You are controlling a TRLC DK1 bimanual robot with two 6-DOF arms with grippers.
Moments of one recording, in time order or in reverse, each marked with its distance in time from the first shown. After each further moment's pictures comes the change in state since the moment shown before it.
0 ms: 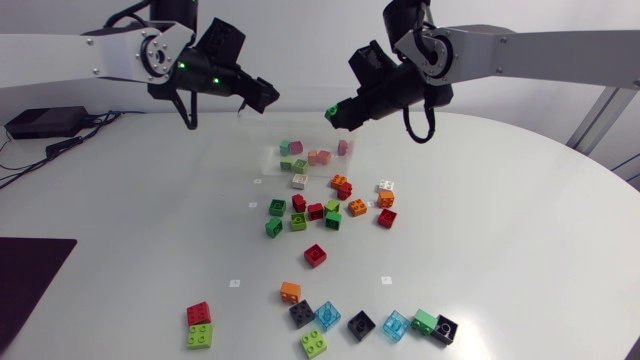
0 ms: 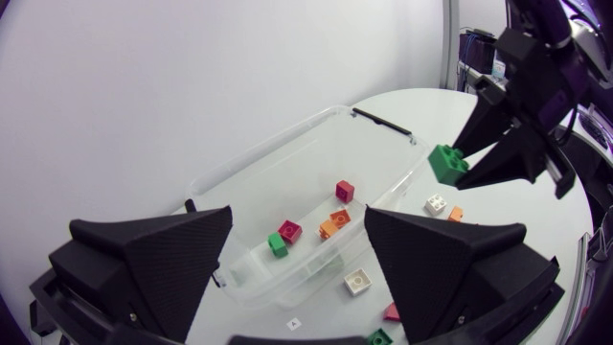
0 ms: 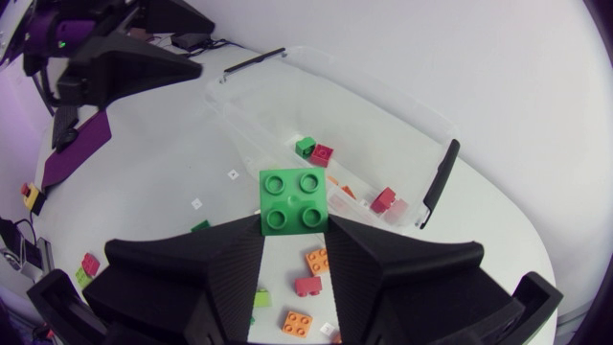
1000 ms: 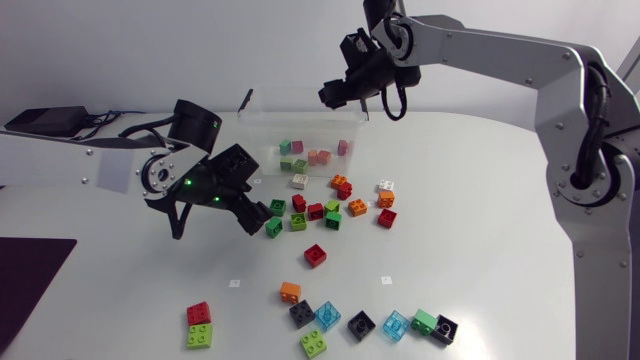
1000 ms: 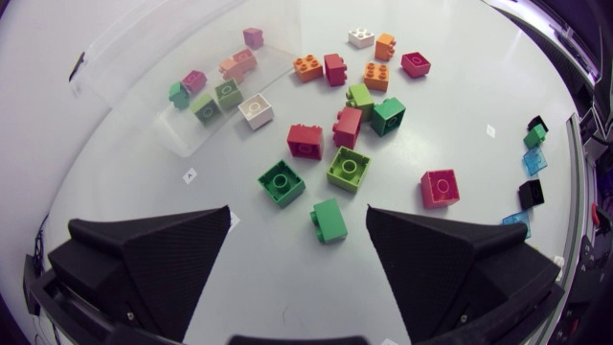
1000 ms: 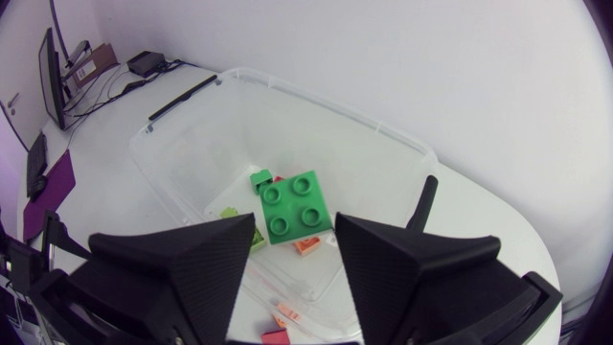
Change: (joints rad) left arm -0.117 -0.189 -0.615 0.038 -0.104 0.126; right arm -0.019 0.319 0.476 -0.128 0.088 0.104
